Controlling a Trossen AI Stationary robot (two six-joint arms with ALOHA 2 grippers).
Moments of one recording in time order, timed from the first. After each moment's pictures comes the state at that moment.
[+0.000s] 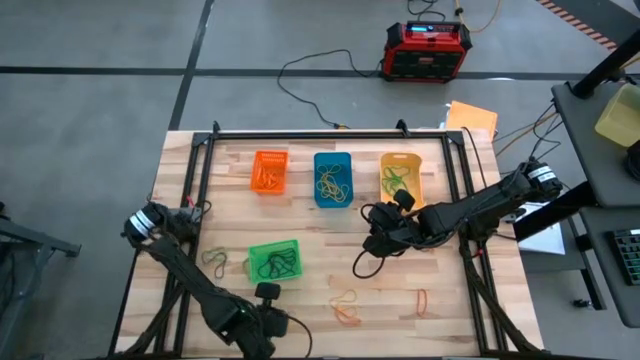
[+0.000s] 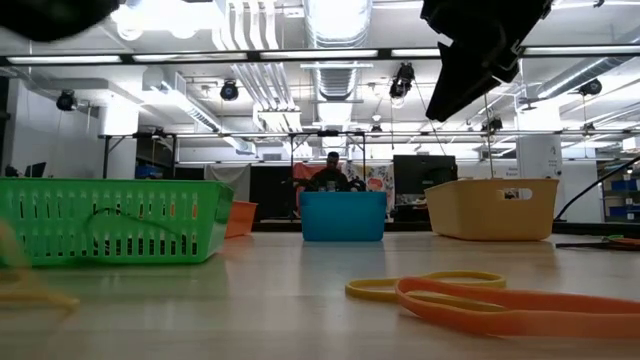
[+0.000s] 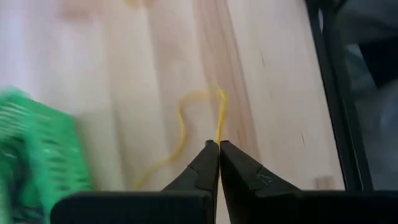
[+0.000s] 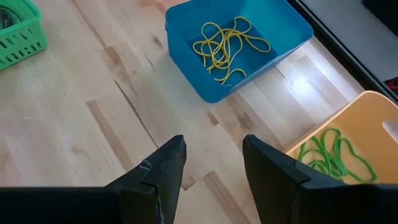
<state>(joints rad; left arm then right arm) -0.81 1.88 1.39 -0.76 -0.31 -0.60 0.32 1.47 1.08 -0.77 0.65 0.72</state>
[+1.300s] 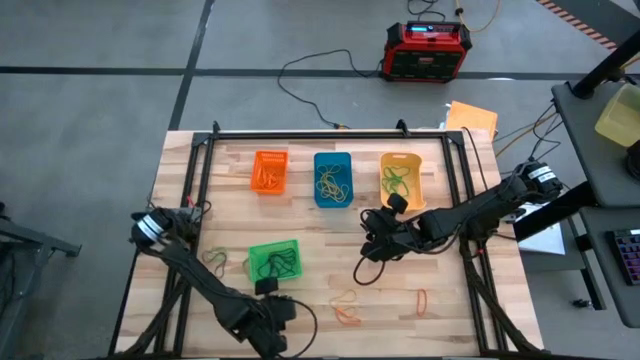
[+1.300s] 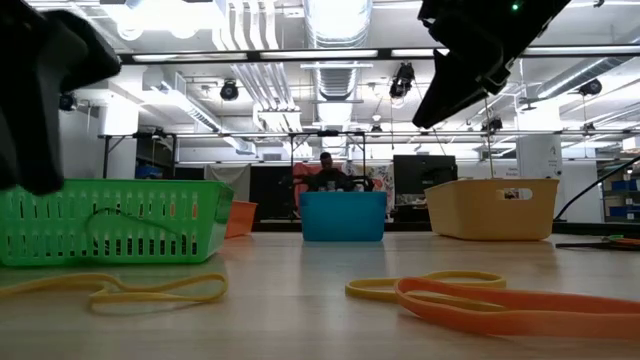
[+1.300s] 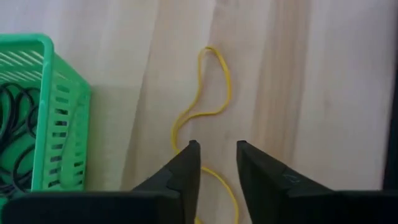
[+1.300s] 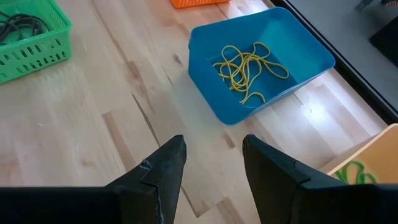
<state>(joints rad) -0.78 1.95 1.38 -0.73 -0.38 -0.92 0.34 1.47 0.97 -0.52 0.70 0.58</state>
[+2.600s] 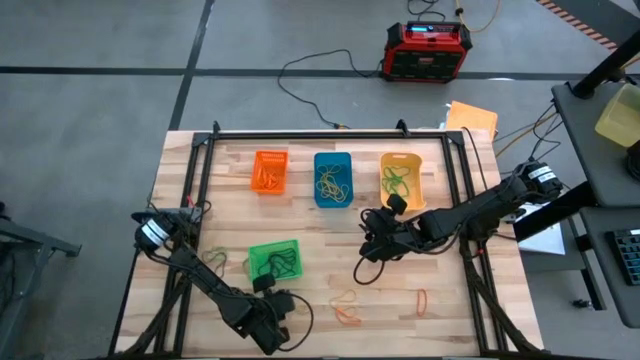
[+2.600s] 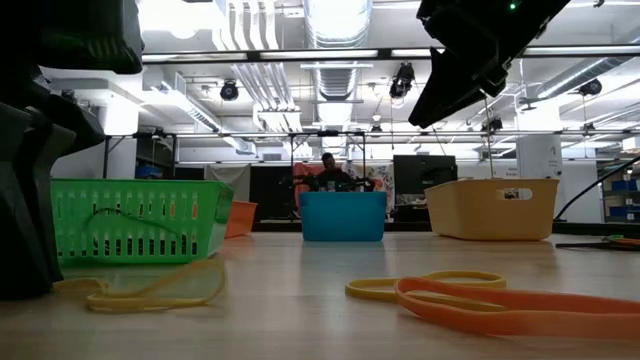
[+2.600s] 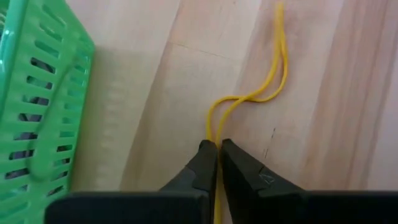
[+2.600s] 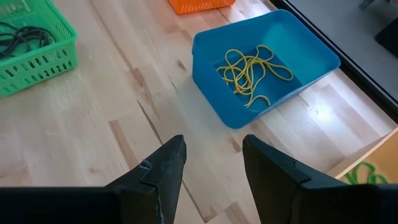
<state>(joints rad) -0.77 2.01 1.25 -0.63 -0.39 -1.05 0.34 1.47 0.96 -0.48 0.70 0.59</state>
